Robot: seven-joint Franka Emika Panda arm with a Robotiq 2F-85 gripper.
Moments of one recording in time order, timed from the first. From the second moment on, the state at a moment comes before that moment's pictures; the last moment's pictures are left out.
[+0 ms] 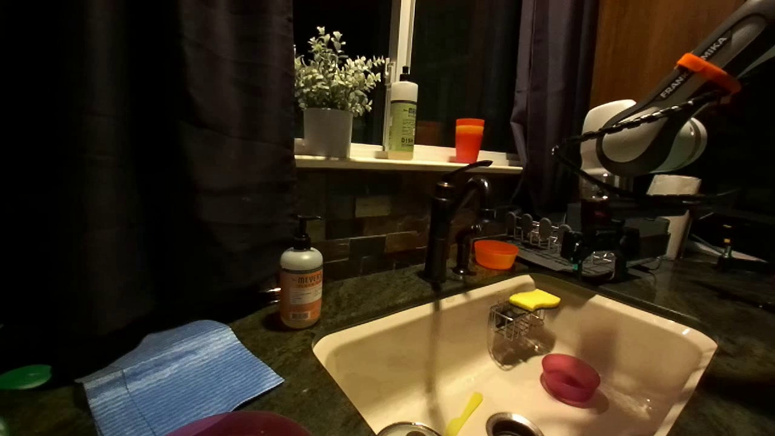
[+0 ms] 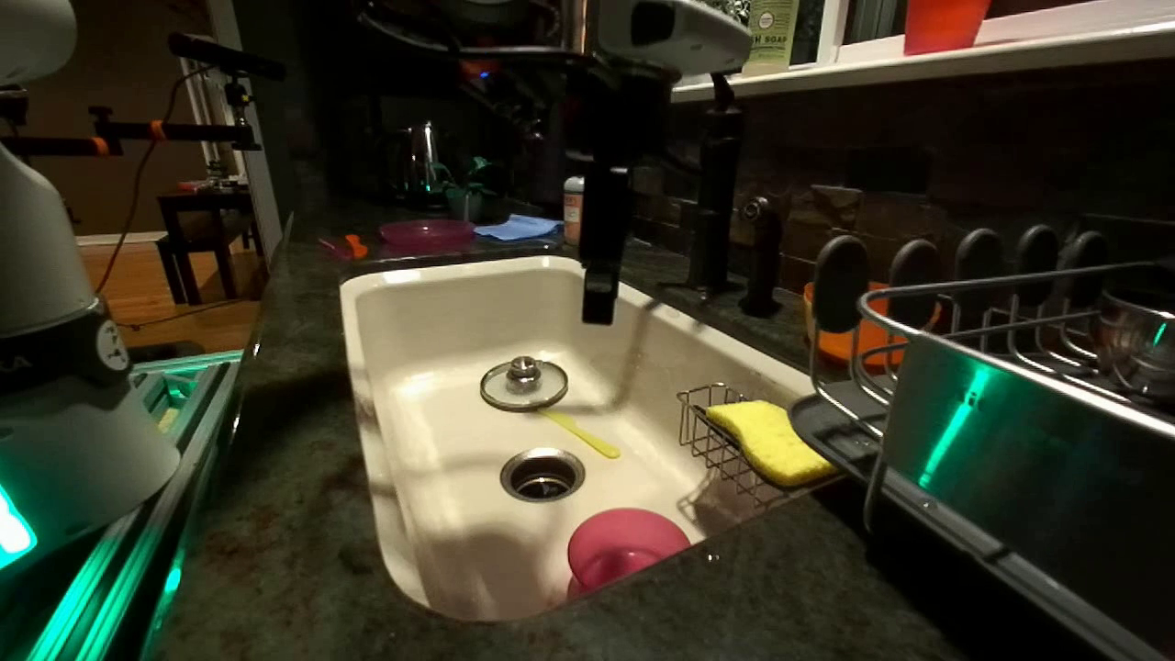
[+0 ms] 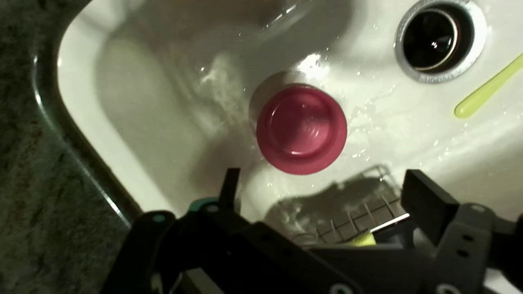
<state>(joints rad) -0.13 -0.14 -0.09 -2.62 -0.17 2.42 0.41</state>
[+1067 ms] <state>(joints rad) -0.16 0.37 0.01 -2.64 0.10 3.03 0.03</state>
